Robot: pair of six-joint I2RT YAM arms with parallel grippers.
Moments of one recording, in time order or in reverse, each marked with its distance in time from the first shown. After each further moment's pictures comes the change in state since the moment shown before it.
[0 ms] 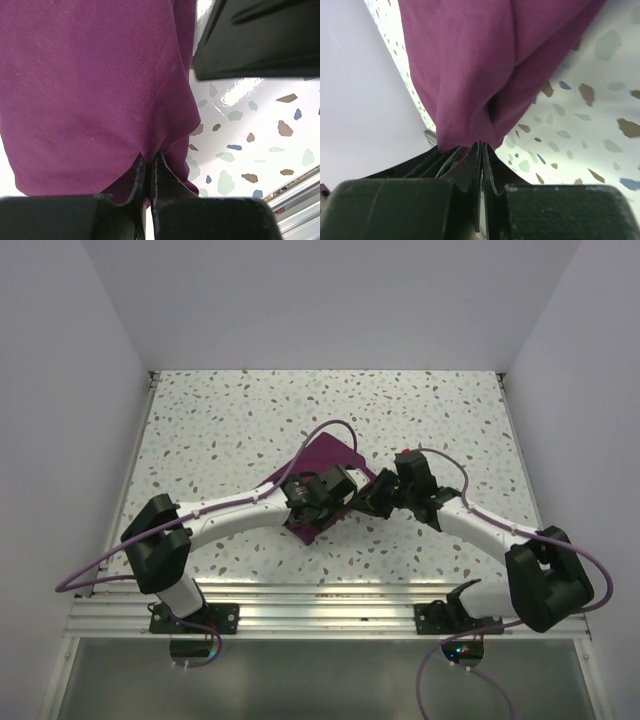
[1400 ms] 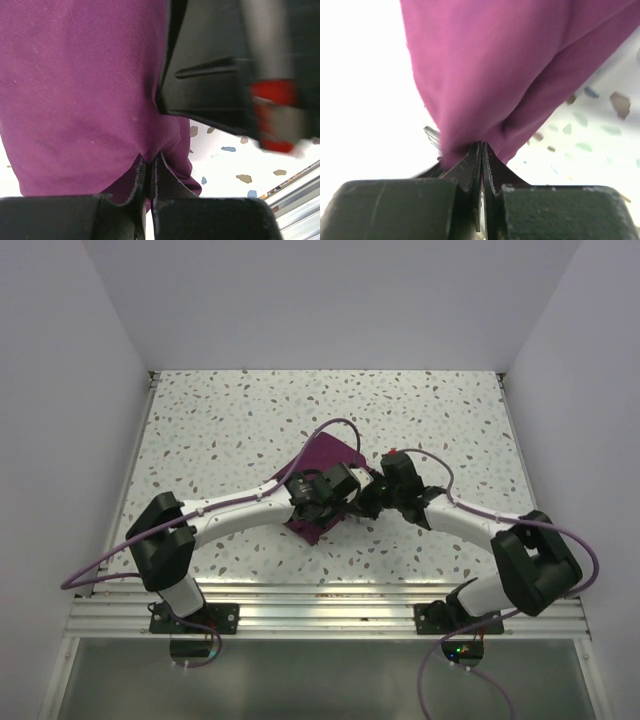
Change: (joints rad) left arm 0.000 0.028 0.041 -0.021 0.020 -0.001; right arm 0.083 0.148 0.023 0.132 0.013 0.058
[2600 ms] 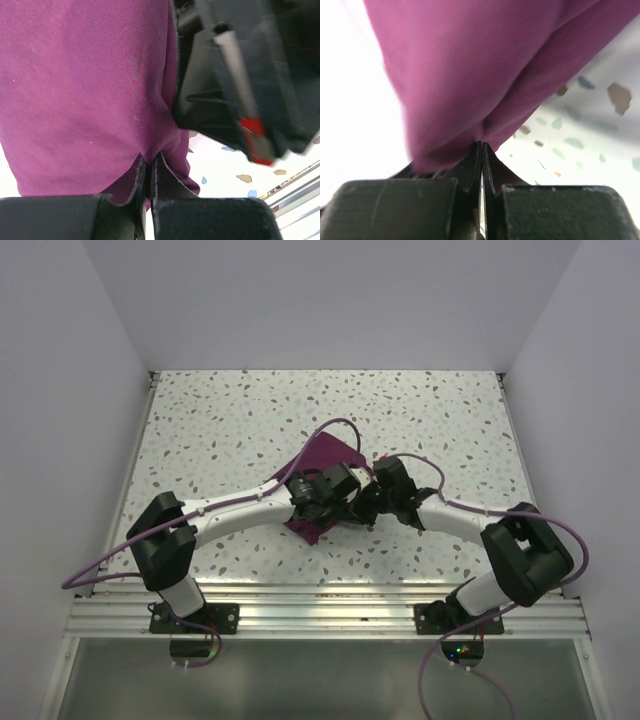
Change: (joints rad) left arm 0.000 0.004 0.005 -0.004 0.003 0.000; right arm 0.034 0.041 0.001 -0.018 -0.026 -0.047
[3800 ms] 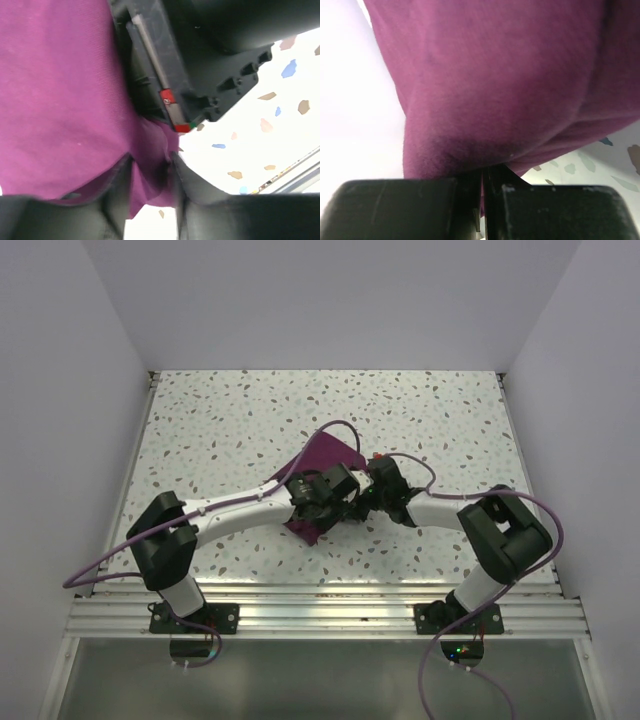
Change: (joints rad) left arm 0.006 0.002 -0.010 0.005 0.045 -0.005; right arm -0.001 0.128 0.006 0.204 0.003 0.050
